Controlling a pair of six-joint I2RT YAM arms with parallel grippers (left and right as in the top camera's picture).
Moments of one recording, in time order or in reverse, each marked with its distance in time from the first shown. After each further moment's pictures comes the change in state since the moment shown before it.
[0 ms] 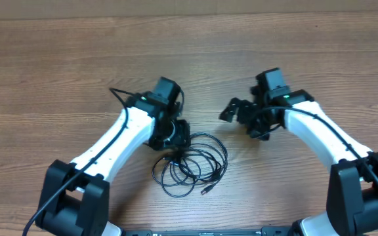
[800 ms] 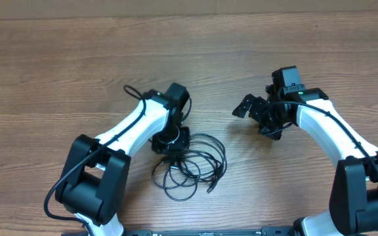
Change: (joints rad) left arm -0.034 0.167 0.105 -0.144 -0.046 -0.004; right arm -0.083 0.000 0.000 -0.014 0.021 0.000
